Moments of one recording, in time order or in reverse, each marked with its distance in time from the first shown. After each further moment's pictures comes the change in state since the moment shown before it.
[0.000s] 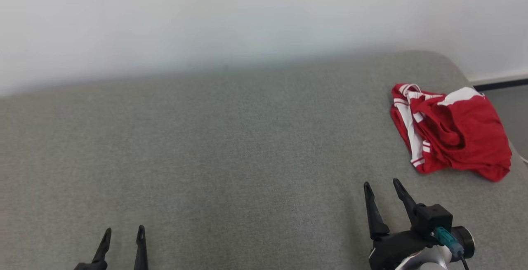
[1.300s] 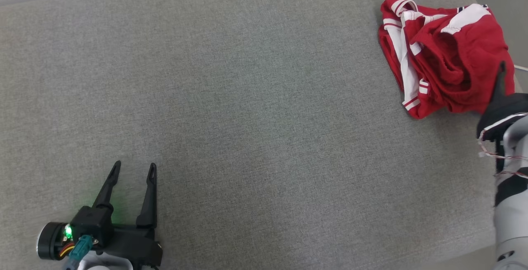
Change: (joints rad) left arm -0.175 0.083 -0.128 -0.075 -0.035 0.000 0.000; right arm -0.654 -0.180 -0.656 0.420 -0.581 0.000 0.050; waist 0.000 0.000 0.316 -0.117
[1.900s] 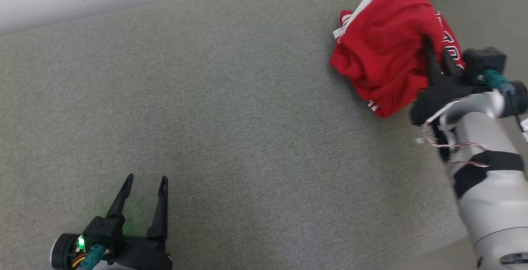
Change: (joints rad) left arm 0.038 -0.027 -0.024 0.016 -0.016 0.000 0.000; right arm -0.028 0.030 0.642 0.004 0.568 0.000 -0.049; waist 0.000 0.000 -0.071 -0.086
